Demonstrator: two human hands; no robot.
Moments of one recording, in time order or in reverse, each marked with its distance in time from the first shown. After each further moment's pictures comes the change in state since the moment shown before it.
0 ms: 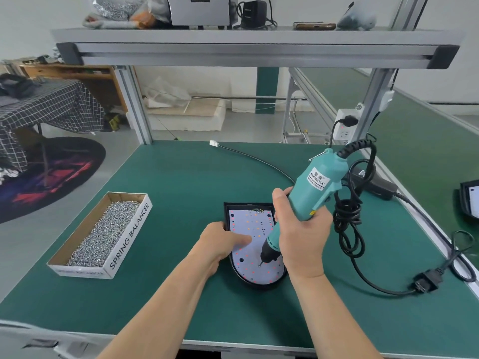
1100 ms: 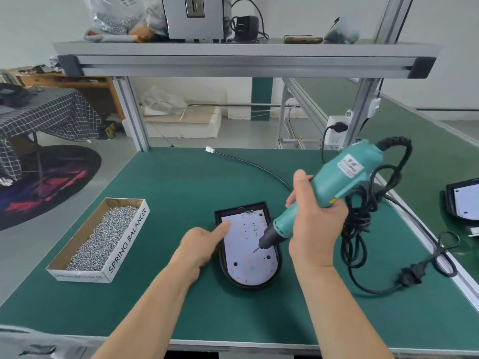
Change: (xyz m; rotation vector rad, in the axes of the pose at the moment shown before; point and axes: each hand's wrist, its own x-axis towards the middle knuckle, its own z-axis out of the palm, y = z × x) left_hand -0.006 -0.009 -0.022 0.063 0.161 0.003; right_hand 0.016 -0.033 -0.005 0.167 0.190 0.089
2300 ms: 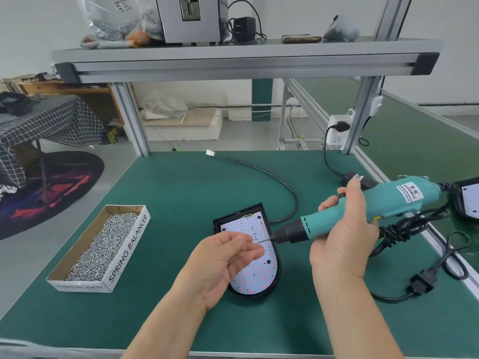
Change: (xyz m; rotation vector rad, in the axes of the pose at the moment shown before) left_hand -0.064 0.024 0.008 -0.788 -0.364 0.010; right_hand 0.012 -0.014 -0.020 0.290 0.257 0.199
